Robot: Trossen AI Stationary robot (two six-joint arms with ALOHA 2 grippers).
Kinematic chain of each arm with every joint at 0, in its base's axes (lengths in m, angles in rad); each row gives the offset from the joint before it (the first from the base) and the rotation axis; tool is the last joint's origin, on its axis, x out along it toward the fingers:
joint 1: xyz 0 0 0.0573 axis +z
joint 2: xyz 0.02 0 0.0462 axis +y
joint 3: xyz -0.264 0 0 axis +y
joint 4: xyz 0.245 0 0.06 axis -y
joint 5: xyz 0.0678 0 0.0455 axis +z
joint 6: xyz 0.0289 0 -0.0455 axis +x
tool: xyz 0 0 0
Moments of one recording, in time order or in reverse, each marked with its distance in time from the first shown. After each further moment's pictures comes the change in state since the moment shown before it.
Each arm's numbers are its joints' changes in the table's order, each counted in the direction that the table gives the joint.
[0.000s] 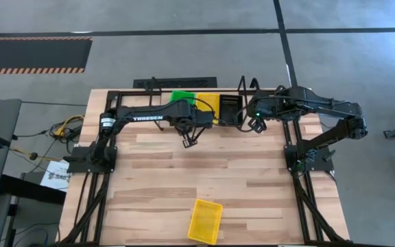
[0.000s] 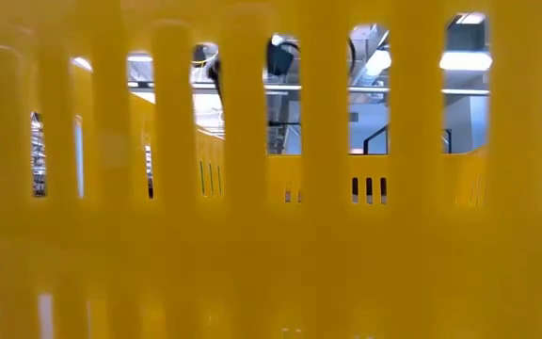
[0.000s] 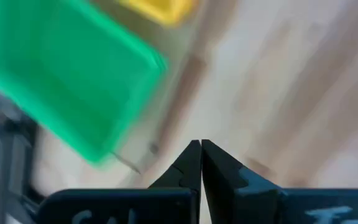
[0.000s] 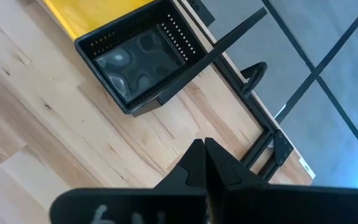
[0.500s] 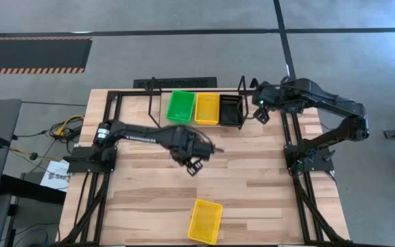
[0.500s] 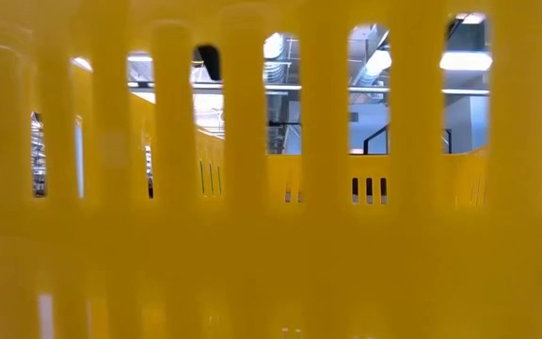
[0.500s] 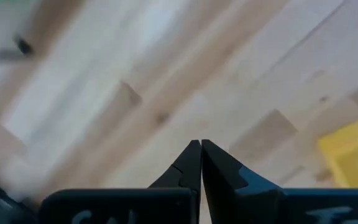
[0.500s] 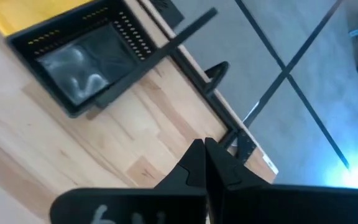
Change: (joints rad) left arm -0.261 -0.015 -0.074 -0.081 -0.215 -0.624; right arm -0.134 -0.034 0.001 -0.003 -0.055 -0.148
